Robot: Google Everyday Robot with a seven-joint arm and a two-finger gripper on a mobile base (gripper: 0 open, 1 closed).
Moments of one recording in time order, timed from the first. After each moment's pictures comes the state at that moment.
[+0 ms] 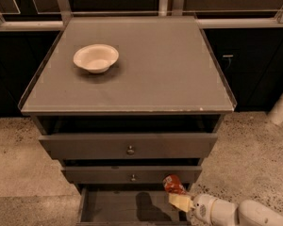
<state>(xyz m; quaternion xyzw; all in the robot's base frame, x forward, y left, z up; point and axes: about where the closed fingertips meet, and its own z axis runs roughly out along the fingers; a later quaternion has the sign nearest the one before) 0.415 -0.158 0.461 -0.03 0.87 0.37 0.32</state>
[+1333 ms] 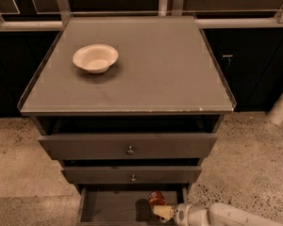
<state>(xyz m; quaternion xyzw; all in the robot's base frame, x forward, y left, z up) 0.416 -0.108 0.311 0.00 0.89 0.40 0.22</state>
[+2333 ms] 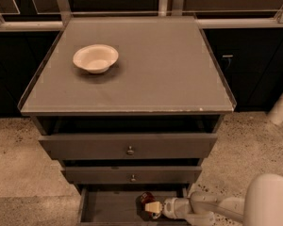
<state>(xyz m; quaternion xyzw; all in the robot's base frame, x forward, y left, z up) 0.461 -0.077 0.201 -0.01 0.90 0.41 0.14</state>
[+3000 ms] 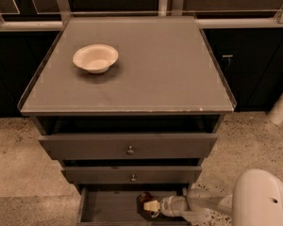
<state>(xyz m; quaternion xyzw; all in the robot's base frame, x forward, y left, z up) 0.473 -0.071 0.175 -0.01 0.91 0.40 0.13</state>
